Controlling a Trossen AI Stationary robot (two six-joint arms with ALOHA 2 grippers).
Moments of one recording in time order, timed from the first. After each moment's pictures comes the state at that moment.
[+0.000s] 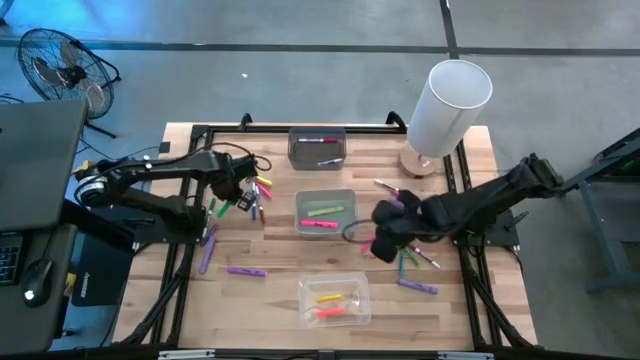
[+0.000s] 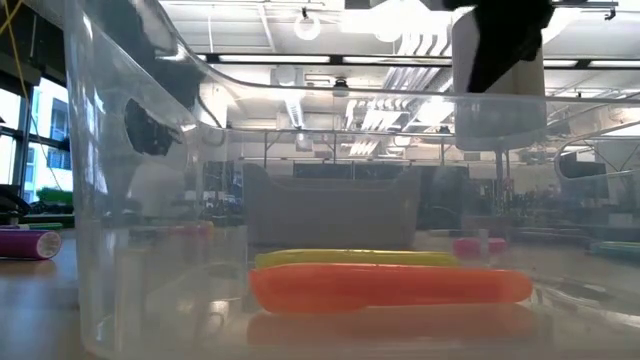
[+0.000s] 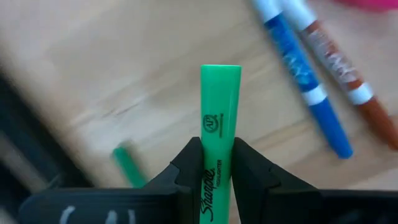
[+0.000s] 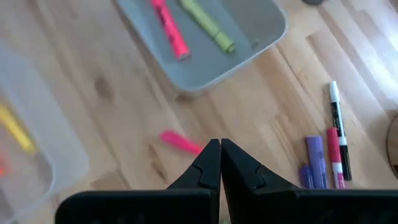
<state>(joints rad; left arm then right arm) 0.44 1.23 0.69 -0.99 -0.07 -0.63 0.36 1.43 1.19 -1.01 0.41 0.82</state>
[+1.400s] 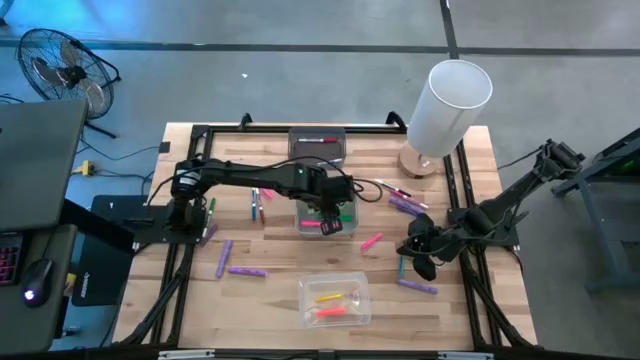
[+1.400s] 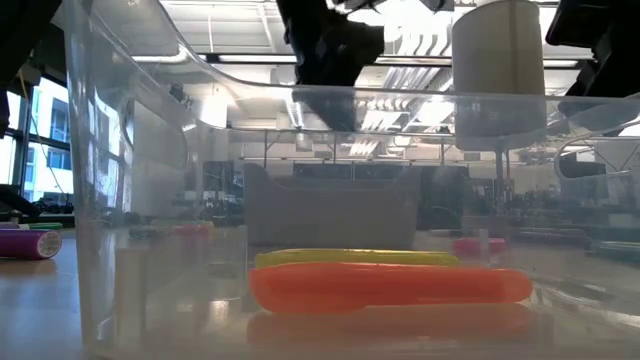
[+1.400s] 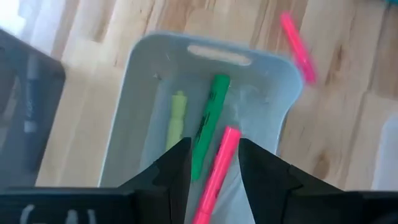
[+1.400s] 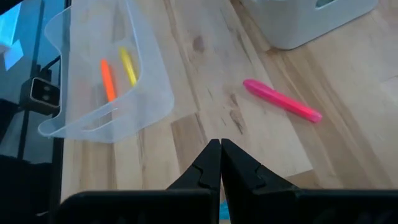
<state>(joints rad) 0.01 1.98 1.80 -0.92 -0.13 -0.24 0.61 0.92 0.51 -0.39 0.33 0.89</state>
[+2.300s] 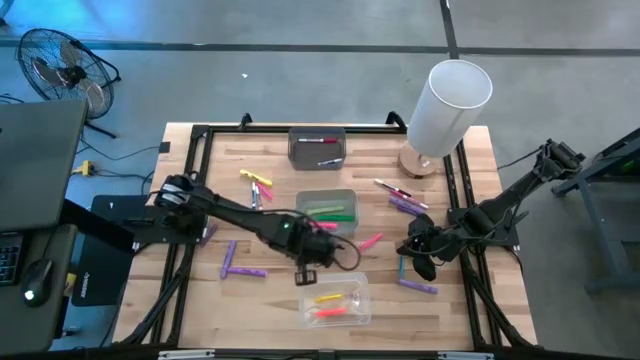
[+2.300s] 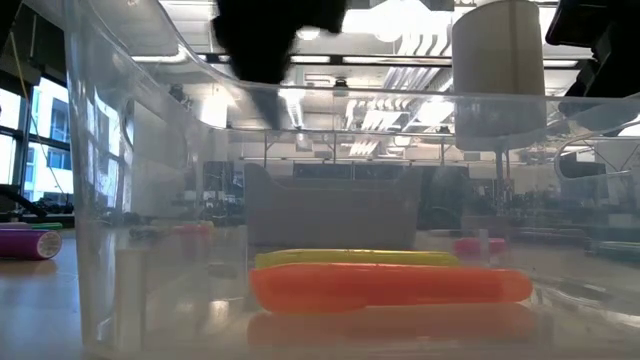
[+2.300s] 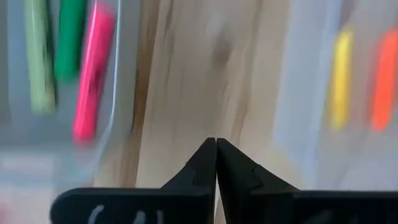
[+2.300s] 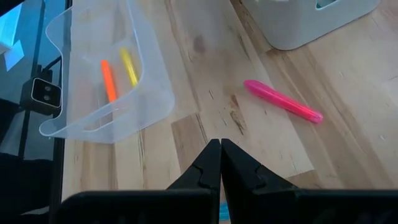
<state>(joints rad) -0.31 1.90 1.61 -0.99 -0.13 -0.46 0.61 0.92 0.51 -0.38 0.34 0.89</state>
